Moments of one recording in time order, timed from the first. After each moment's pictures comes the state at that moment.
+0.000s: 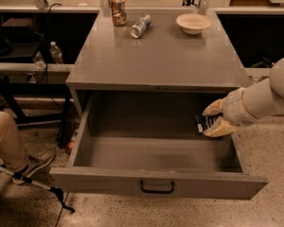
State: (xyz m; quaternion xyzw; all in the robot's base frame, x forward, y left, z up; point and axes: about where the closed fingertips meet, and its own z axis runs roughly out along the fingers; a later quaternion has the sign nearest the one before) arm 0.528 -0.211 0.757 -0.67 0.69 0.03 0.28
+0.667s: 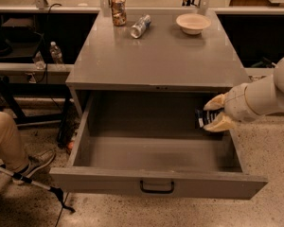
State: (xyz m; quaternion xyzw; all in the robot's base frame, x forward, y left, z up) arm 0.536 -0.211 0.774 -0.67 0.68 0.01 0.30
